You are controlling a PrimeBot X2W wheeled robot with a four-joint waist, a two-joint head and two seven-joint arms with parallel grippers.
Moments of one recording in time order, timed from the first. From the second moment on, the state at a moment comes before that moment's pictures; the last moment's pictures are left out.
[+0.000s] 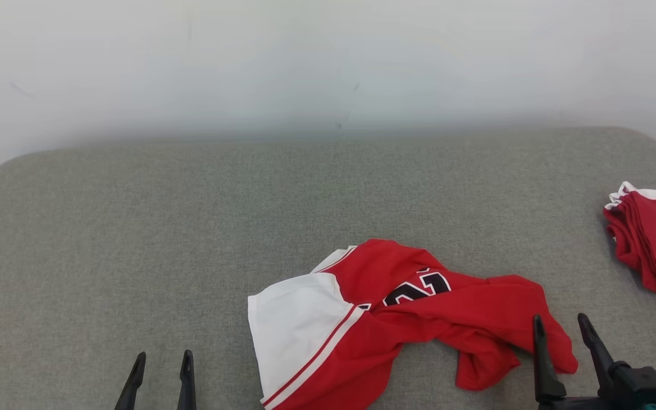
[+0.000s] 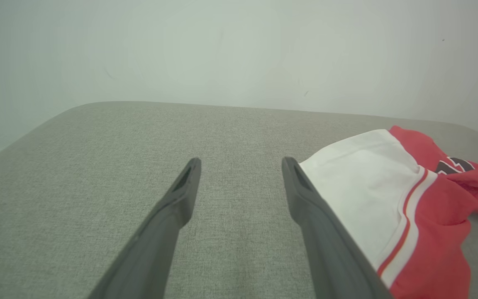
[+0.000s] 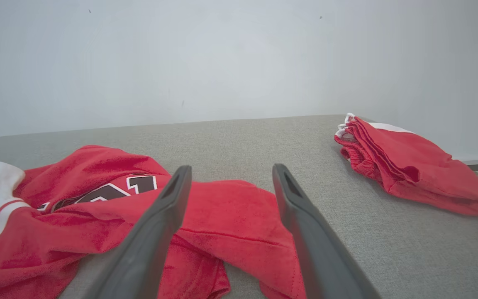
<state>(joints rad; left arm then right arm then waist) 0.08 0.05 -0.02 0.15 -0.16 -0.11 -0.26 0.10 -0.05 -0.17 0.05 0.05 0.13 -0.15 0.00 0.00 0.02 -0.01</state>
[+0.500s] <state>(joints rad) 0.11 0.05 -0.01 0.16 -0.18 -0.10 -0.26 0.10 -0.05 -0.09 0.14 0.07 0.13 -0.22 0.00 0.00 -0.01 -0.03</state>
